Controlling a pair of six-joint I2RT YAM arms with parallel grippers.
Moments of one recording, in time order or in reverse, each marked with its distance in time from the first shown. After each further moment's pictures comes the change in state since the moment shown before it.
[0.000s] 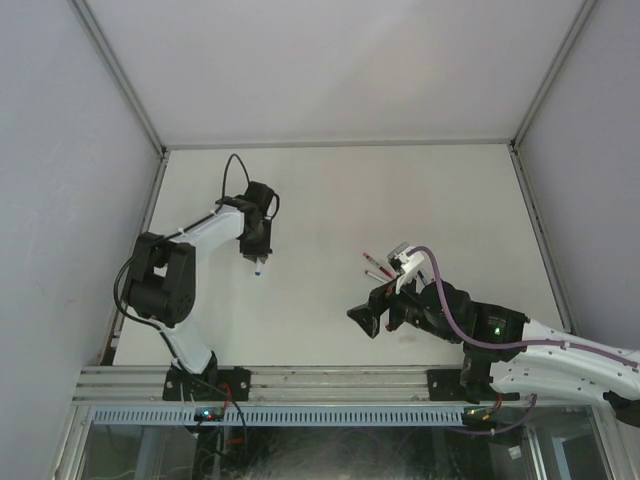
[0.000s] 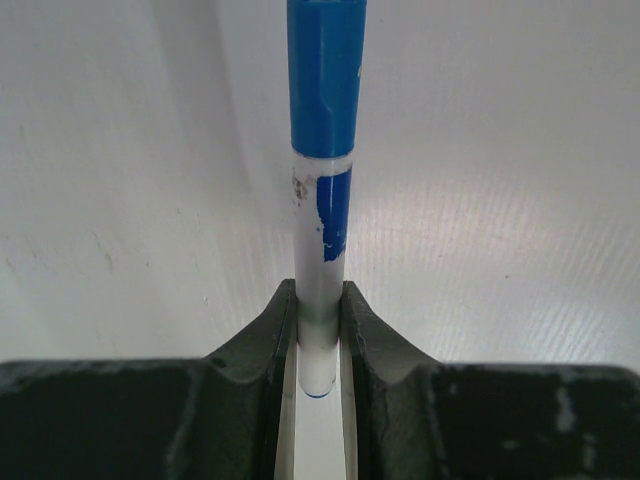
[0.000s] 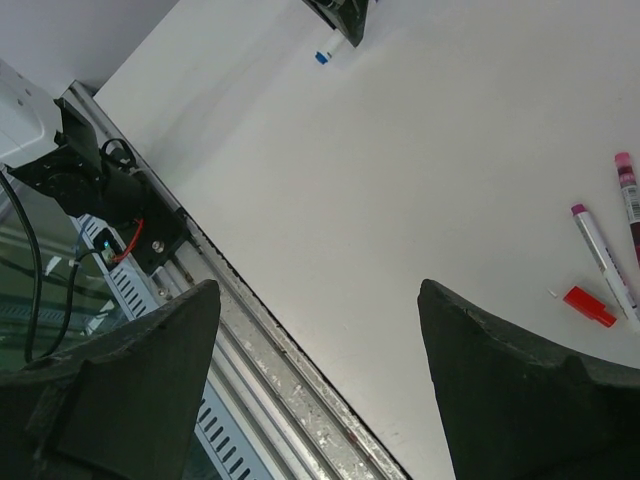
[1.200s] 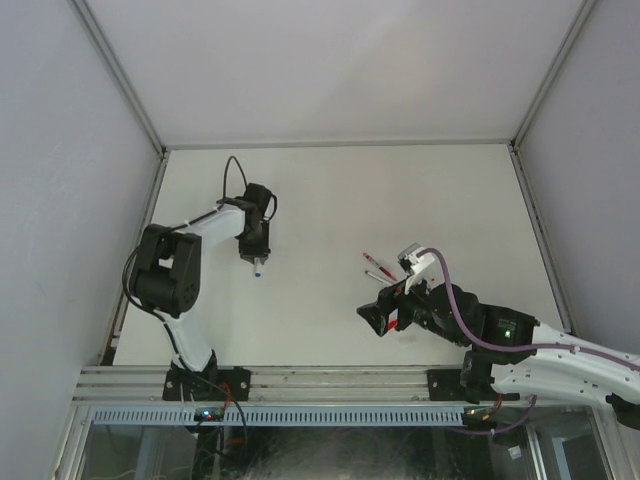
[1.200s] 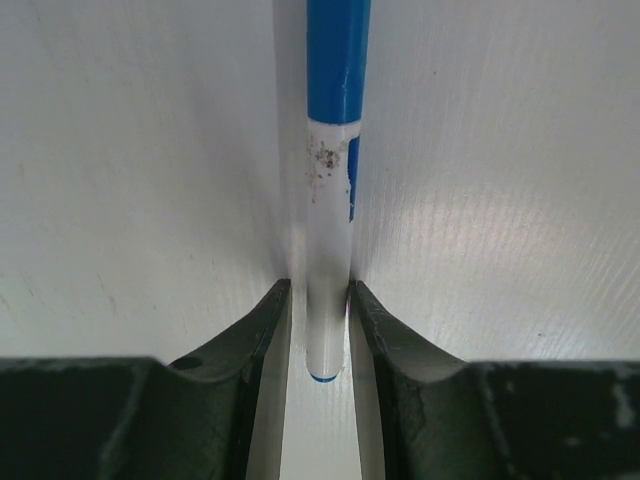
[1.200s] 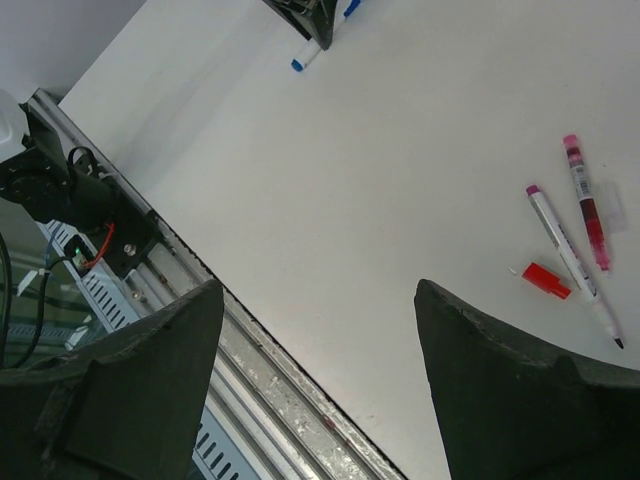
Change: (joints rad) left arm 0.039 0.084 0.000 0.062 -0.007 -0.003; right arm 0.000 -0.059 0.000 -0.082 0.057 0.004
